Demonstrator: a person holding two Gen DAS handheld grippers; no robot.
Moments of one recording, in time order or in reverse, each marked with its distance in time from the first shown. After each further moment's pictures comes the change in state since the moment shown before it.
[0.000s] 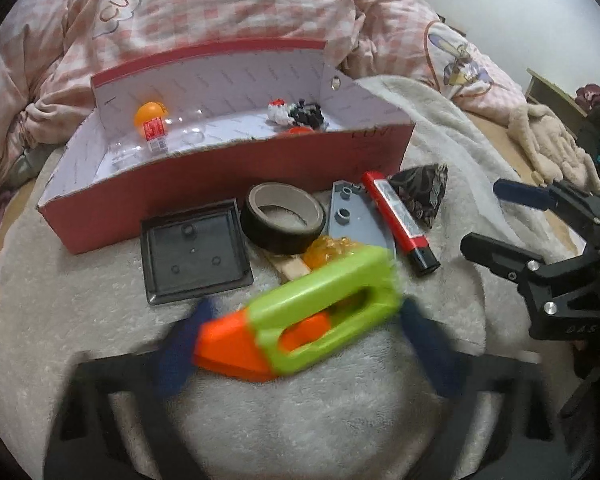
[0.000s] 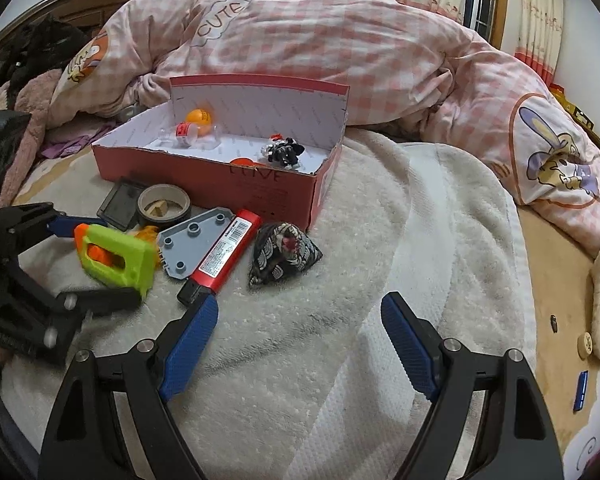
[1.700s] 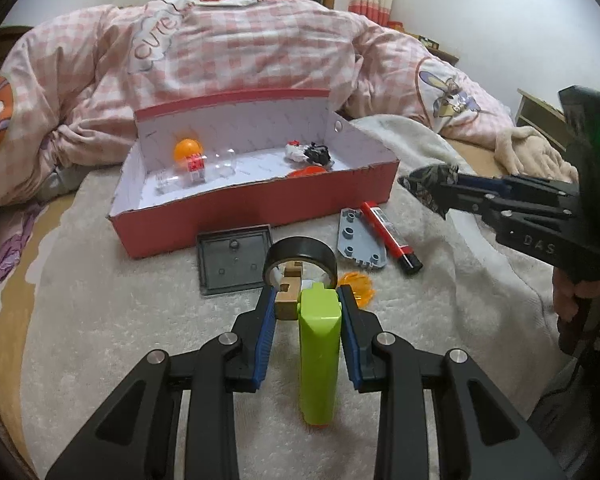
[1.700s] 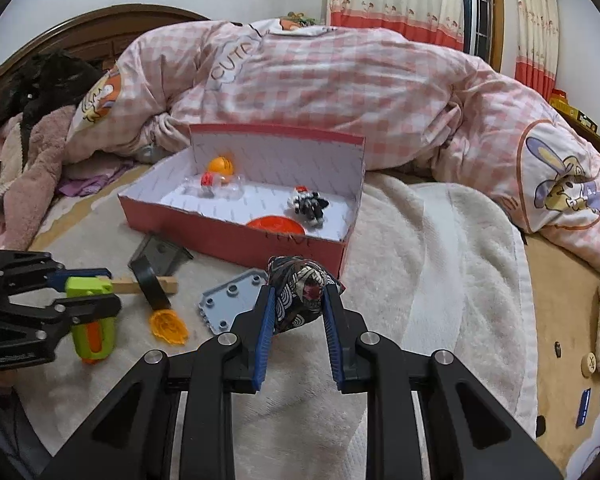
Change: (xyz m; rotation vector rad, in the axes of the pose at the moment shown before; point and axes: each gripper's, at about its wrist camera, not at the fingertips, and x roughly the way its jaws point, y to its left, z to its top) left arm -0.058 0.014 -0.018 -0.004 -0.126 0.014; right arm -0.018 0.012 0.032 0.032 -0.086 0.059
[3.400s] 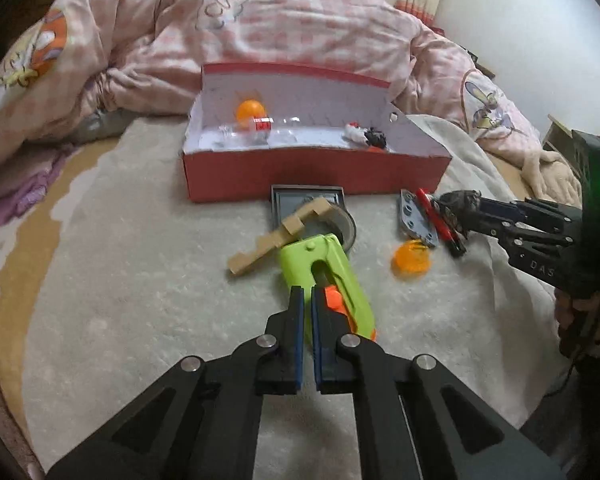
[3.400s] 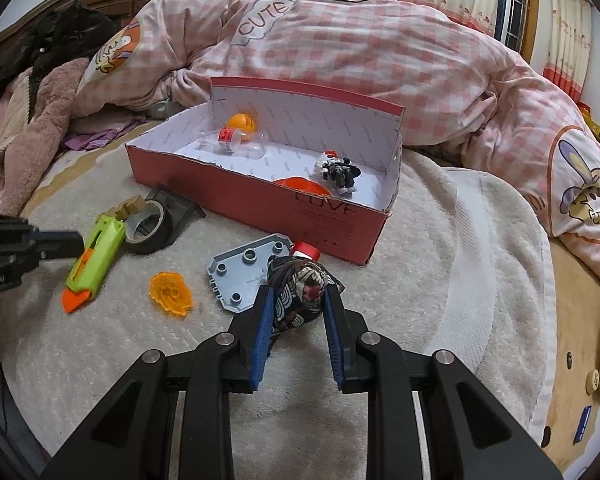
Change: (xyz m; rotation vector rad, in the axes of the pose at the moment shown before) left arm -0.008 0.046 -0.021 -0.147 0.068 0.029; right arm 0.025 0.021 -0.010 -0.099 0.093 0.021
